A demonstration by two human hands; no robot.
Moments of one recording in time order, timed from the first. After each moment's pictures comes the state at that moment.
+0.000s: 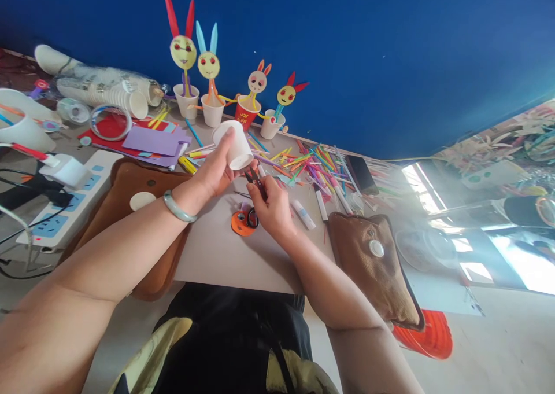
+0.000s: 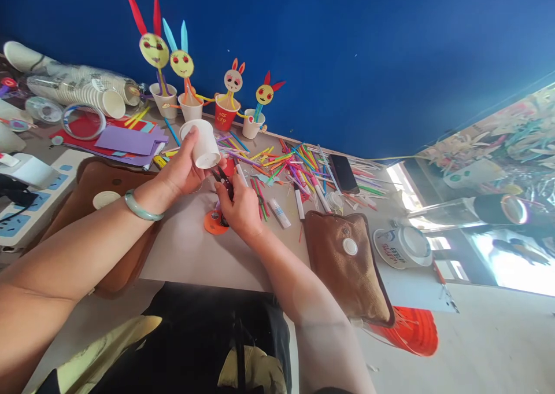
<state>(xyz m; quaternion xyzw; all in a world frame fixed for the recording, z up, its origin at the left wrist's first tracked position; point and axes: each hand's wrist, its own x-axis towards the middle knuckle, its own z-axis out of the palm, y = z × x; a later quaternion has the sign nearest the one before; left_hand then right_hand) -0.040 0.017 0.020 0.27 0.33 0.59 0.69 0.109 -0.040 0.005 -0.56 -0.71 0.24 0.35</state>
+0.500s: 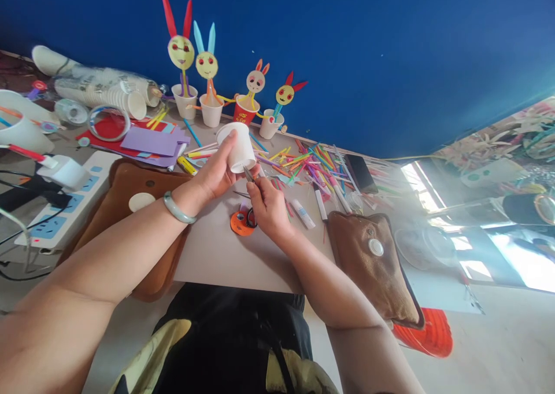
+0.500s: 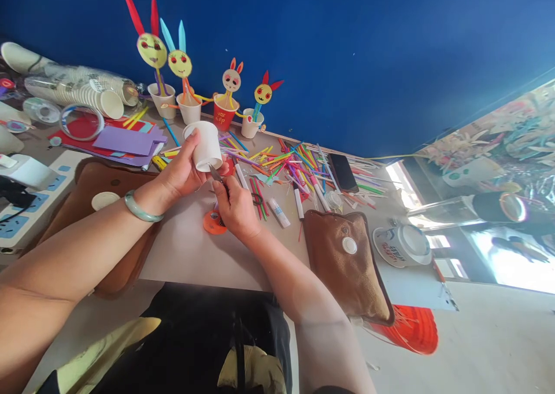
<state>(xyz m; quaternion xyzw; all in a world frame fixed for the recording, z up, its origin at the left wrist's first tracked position) -0.039 0.012 0.024 0.25 0.33 0.57 0.71 0.108 -0.042 0.003 -0.52 -0.72 0.28 0.36</state>
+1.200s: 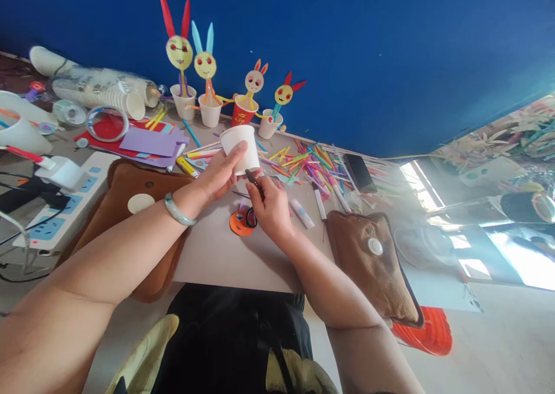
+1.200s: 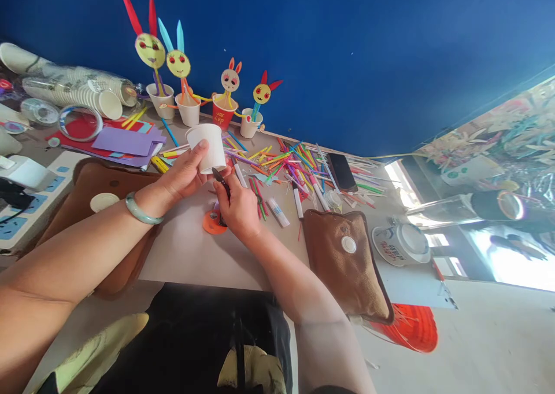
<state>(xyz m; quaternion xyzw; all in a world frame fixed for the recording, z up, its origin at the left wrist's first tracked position) -0.032 0.001 0.029 0.29 0.33 0.58 0.69 0.109 -0.042 0.004 -0.55 -0.73 0.23 0.34</state>
